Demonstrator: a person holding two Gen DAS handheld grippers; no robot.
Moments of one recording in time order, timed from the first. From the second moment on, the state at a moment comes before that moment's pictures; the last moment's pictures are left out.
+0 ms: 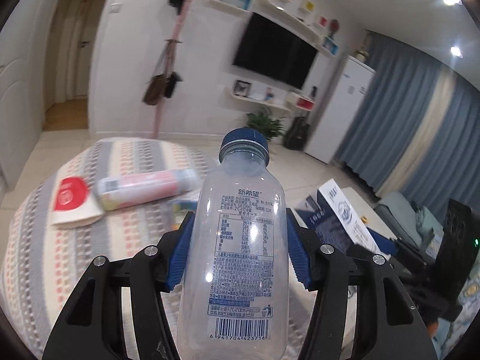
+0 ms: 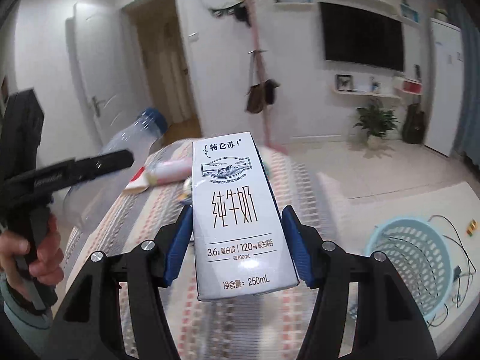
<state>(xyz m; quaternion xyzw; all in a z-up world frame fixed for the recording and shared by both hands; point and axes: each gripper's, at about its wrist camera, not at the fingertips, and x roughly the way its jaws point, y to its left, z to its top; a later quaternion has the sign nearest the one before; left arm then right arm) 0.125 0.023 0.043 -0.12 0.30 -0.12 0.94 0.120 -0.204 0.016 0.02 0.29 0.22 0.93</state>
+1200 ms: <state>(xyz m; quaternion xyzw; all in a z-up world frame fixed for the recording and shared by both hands) 0.287 -0.277 -0.099 -0.05 0.46 -0.30 0.84 0.200 -0.484 -0.114 0.17 0.41 -0.07 0.89</state>
